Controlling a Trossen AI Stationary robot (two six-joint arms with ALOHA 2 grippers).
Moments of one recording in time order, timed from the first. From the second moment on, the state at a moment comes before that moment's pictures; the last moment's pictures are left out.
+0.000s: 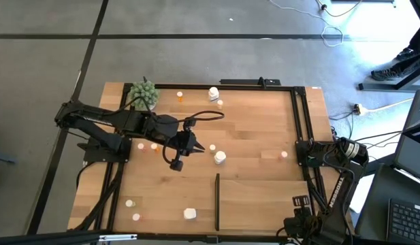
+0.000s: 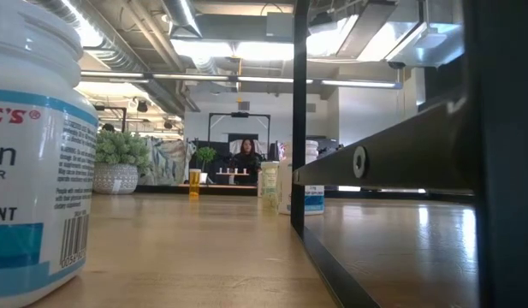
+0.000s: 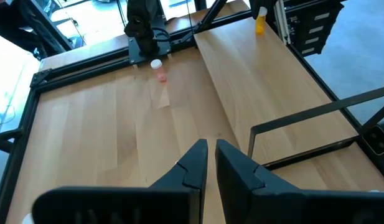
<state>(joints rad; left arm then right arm) -0.19 1.35 1.34 -0.46 -0.10 0.17 1.17 1.86 1.50 -1.30 -0.04 1.03</state>
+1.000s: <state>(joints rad) -0.22 1.35 1.34 -0.46 -0.06 0.16 1.17 1.86 1.50 -1.30 -0.03 0.99</state>
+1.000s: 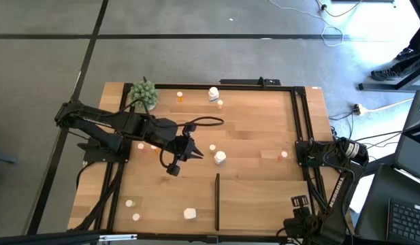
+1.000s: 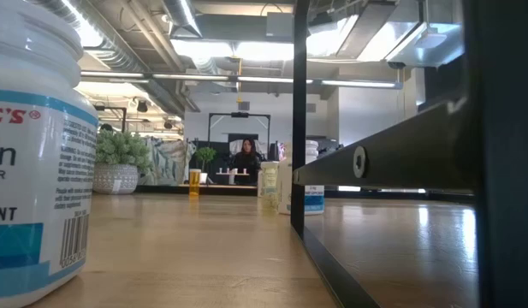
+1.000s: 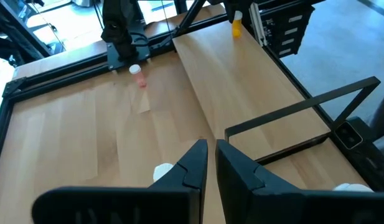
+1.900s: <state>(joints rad) -0.22 1.35 1.34 -0.46 -0.07 0.17 1.17 1.86 1.50 -1.24 -0.03 0.99</state>
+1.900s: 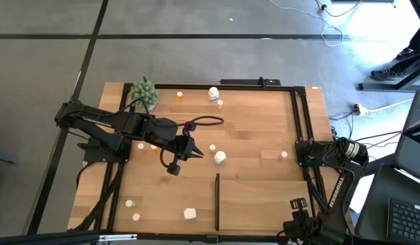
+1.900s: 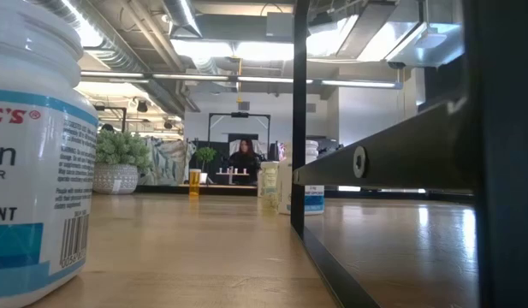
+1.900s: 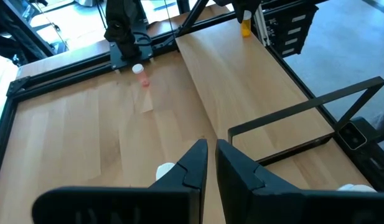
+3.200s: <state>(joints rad) -0.22 1.35 1.34 -0.46 -0.07 0.17 1.17 1.86 1.50 -1.28 -0.02 1.02</state>
